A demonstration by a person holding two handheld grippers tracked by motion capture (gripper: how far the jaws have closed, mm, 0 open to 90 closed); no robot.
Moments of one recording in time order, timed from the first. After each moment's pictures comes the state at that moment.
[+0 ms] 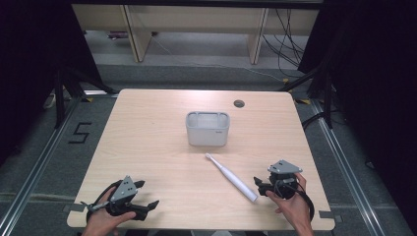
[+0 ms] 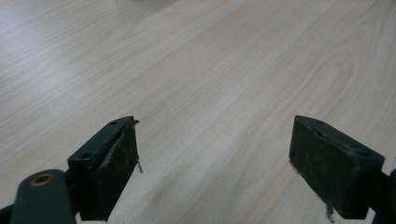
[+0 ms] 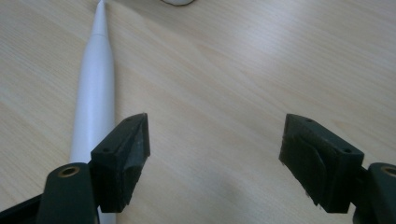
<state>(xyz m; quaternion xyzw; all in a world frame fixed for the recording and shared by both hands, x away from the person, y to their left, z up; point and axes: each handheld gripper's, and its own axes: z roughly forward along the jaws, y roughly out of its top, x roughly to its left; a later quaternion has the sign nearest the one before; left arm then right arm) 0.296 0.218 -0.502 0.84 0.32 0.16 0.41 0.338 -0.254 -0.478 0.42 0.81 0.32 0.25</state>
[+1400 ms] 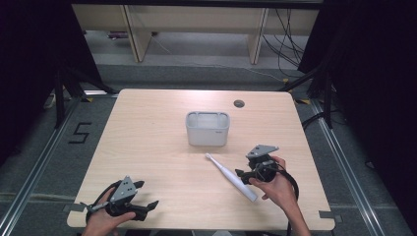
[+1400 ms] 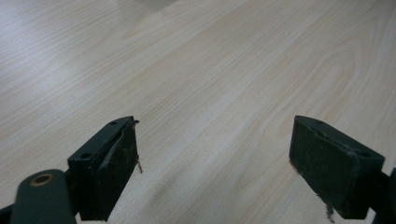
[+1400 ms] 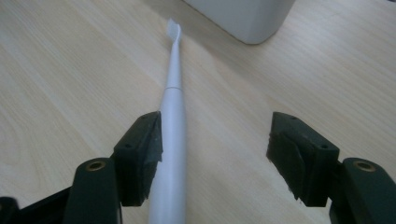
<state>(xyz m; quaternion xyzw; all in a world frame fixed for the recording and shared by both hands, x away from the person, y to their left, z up) 0.295 0.219 -0.502 0.84 0.32 0.16 0.41 0.371 -0.198 -0.444 0.37 0.86 0.31 0.16</state>
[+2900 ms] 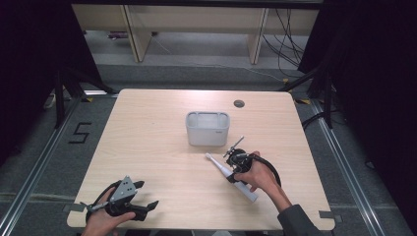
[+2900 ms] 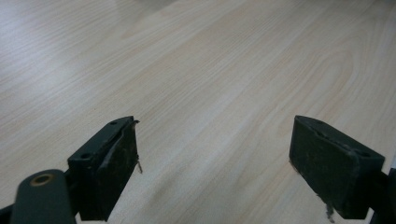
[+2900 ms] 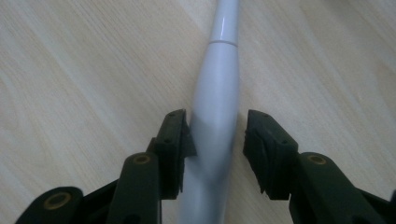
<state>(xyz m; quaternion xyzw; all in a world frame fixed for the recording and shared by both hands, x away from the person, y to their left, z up) 0.294 0.219 -0.502 0.84 0.32 0.16 0.42 0.414 -0.150 -0.471 0.35 0.93 0.14 0.03</state>
